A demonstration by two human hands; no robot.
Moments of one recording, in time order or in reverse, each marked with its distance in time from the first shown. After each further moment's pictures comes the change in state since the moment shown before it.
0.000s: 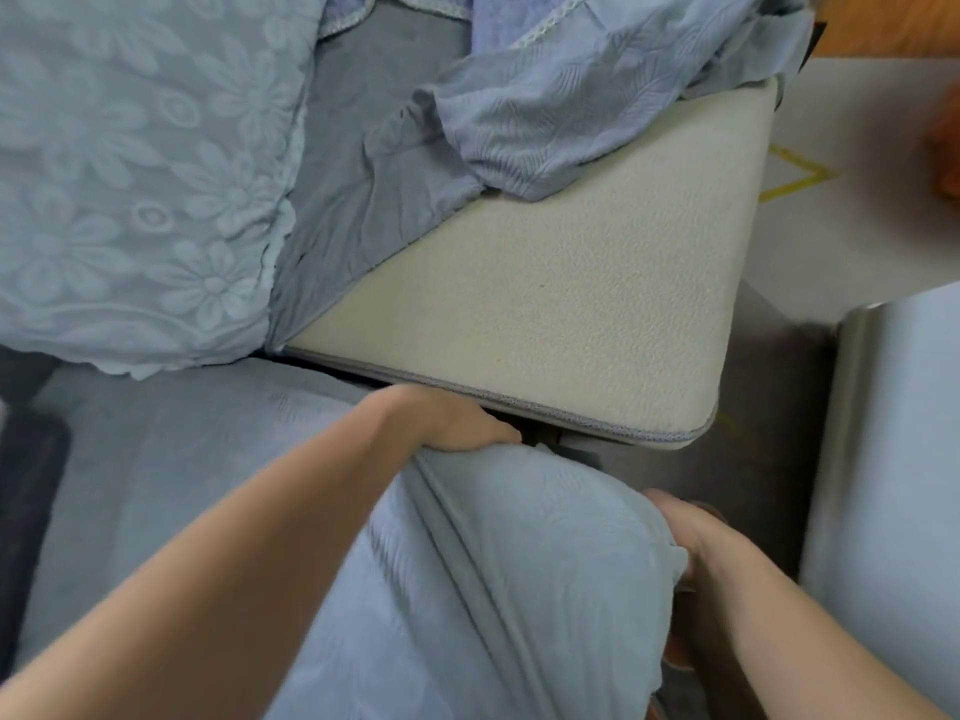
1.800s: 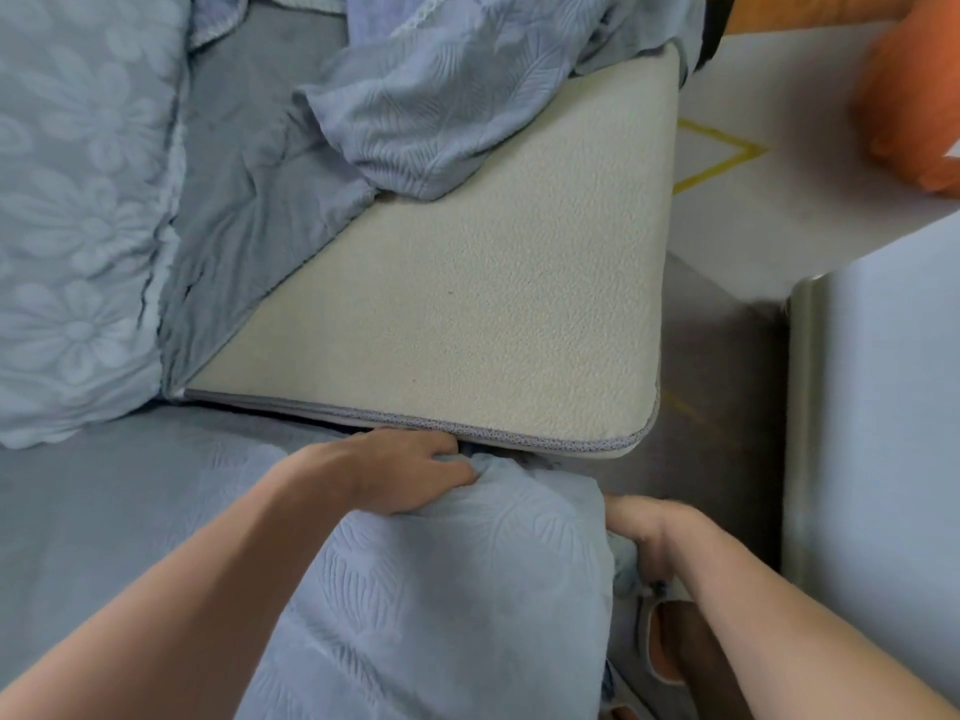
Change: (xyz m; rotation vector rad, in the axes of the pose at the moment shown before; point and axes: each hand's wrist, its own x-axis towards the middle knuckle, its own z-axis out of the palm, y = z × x) left_hand 0.032 0.015 0.027 0.022 0.139 0.091; right_hand 0.083 0.033 -0.038 0.132 -0.353 0.024
